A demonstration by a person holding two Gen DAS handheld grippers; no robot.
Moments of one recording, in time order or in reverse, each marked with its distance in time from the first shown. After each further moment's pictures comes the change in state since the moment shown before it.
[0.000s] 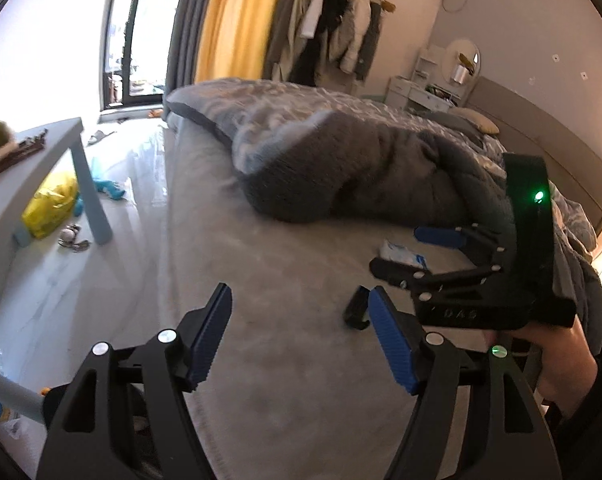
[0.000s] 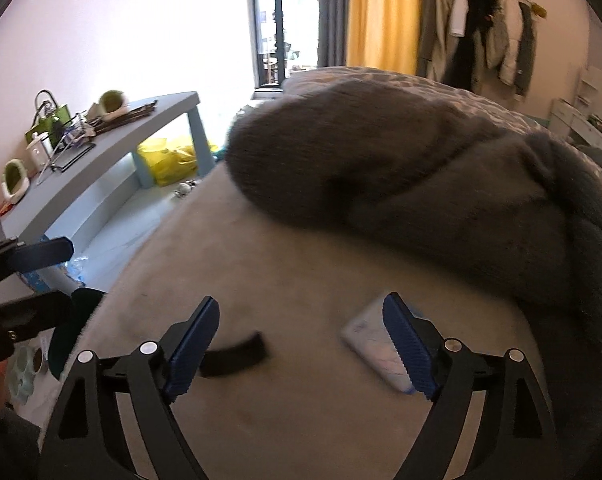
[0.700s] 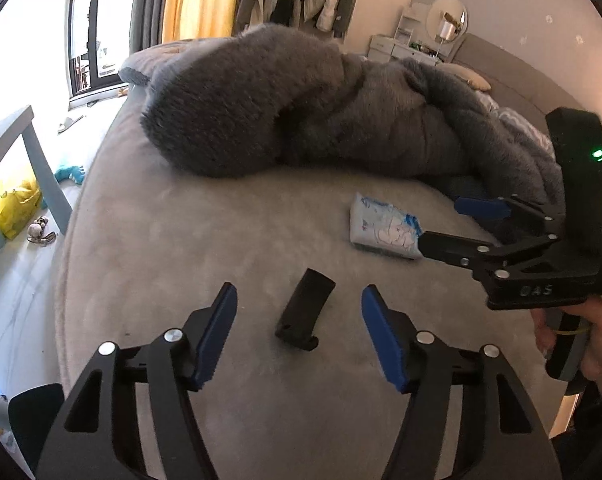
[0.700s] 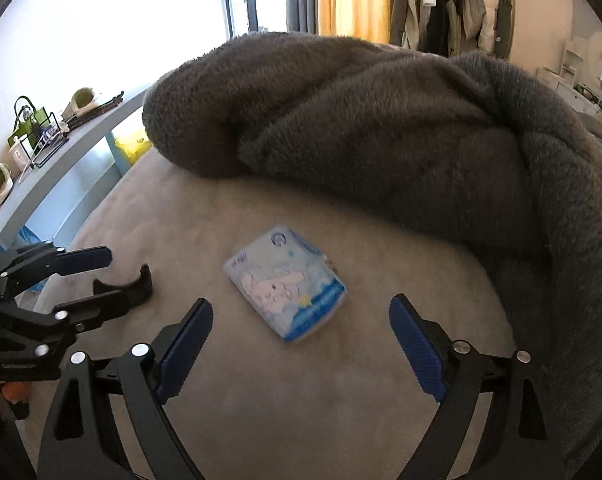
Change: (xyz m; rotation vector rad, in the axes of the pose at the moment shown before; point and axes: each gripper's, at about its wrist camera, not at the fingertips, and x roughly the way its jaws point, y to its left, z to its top) left arm 0.090 -0.047 -0.015 0.071 0.133 -0.026; right arm 0.004 -0.070 -0.039 0.053 0.070 -0.016
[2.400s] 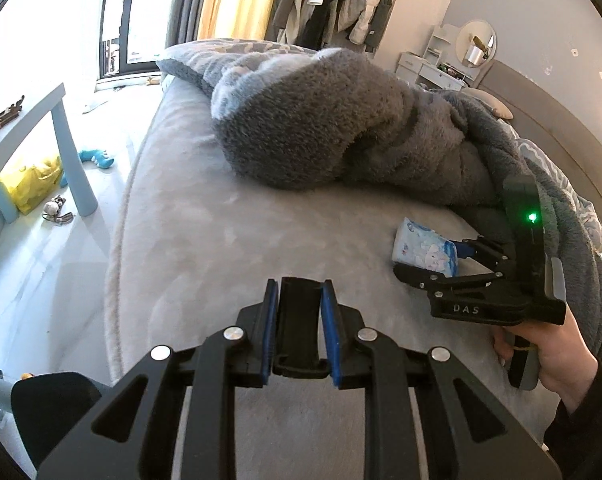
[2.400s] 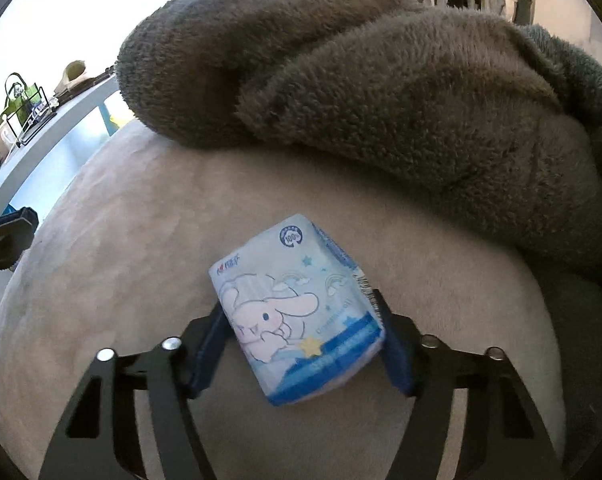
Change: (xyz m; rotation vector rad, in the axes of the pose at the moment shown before) left arm -0.032 0.047 0.004 -0.116 -0.037 0.035; right arm 0.056 0.013 0.007 -0.033 0.070 -0.015
